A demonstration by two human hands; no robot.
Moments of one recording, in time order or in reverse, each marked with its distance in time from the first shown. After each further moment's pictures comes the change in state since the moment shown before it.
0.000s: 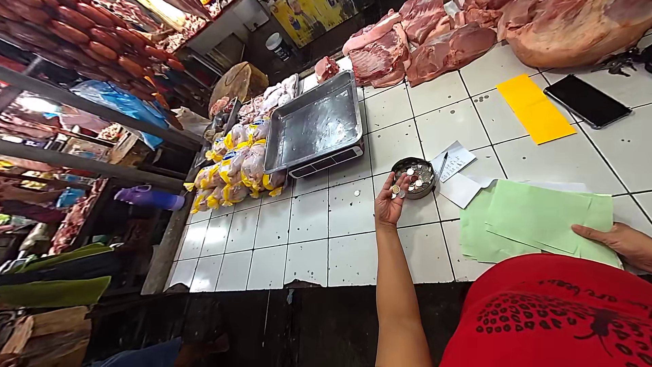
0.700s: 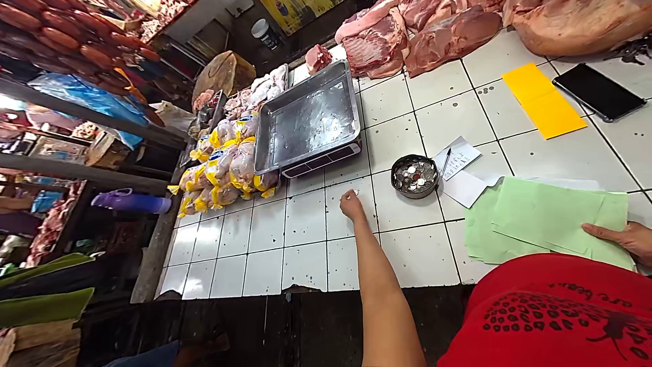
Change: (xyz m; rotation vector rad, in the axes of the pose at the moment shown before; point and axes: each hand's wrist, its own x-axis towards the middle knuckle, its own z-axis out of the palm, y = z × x) left_hand 0.040 0.066 -0.068 1.175 0.924 0.212; right_hand -0.005 -0.009 0.003 -0.012 0.023 0.054
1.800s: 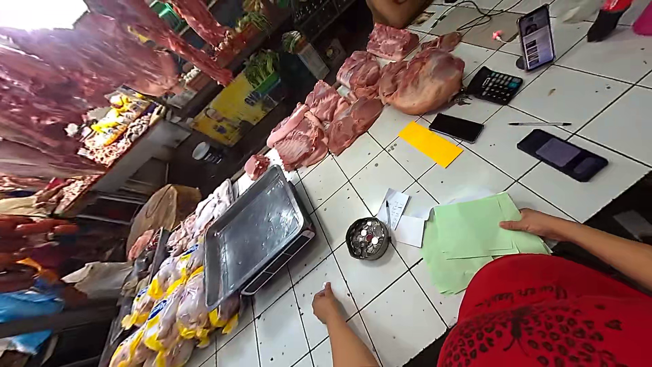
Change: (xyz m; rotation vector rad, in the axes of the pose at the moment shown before) left_hand 0.002 -0.030 -0.012 0.588 -0.060 0.172; right_hand 0.007 0.008 -0.011 0.048 -0.108 -0.045
